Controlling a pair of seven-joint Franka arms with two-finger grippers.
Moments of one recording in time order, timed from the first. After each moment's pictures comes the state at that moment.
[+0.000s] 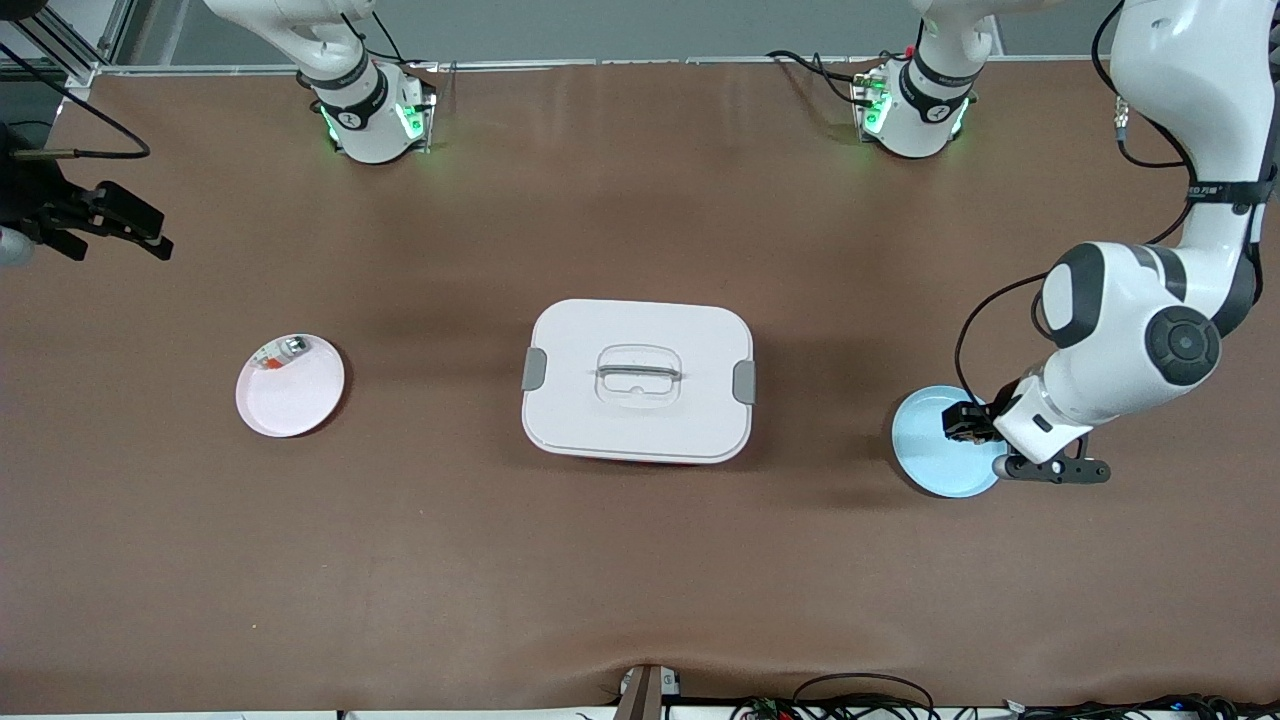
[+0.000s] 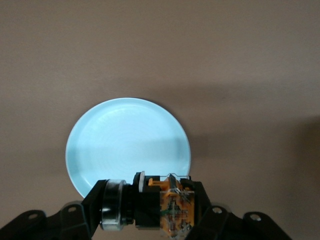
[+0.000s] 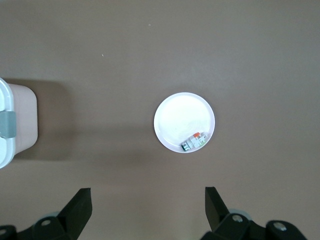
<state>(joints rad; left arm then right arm) 0.09 0.40 -0.20 -1.76 -0.03 2.17 -0.05 0.00 -0.11 -0.02 -1.68 0.02 1.59 -0.01</state>
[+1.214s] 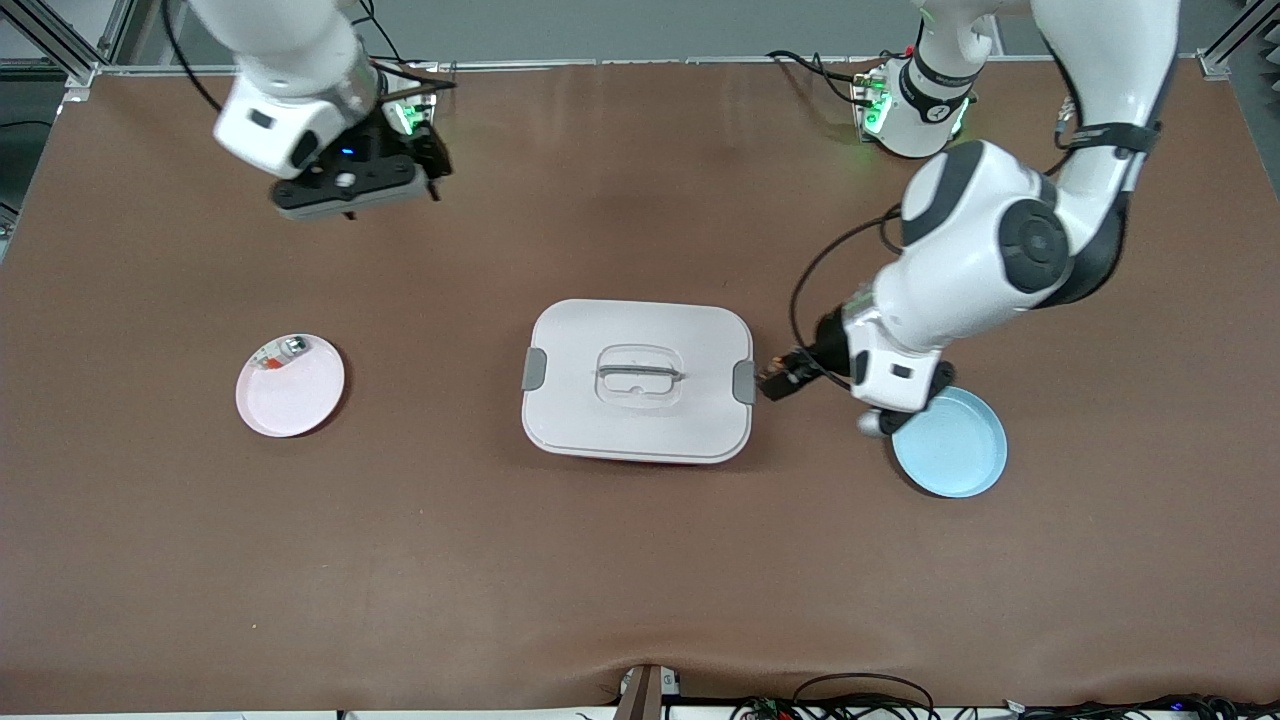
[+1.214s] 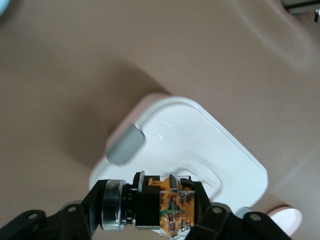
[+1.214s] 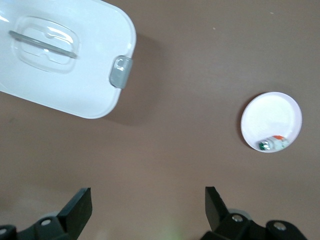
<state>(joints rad) -0.06 0.42 -0.50 -1.53 -0.18 2.05 -1.13 0.54 -0.02 0.02 -1.66 -0.01 1.59 0.30</state>
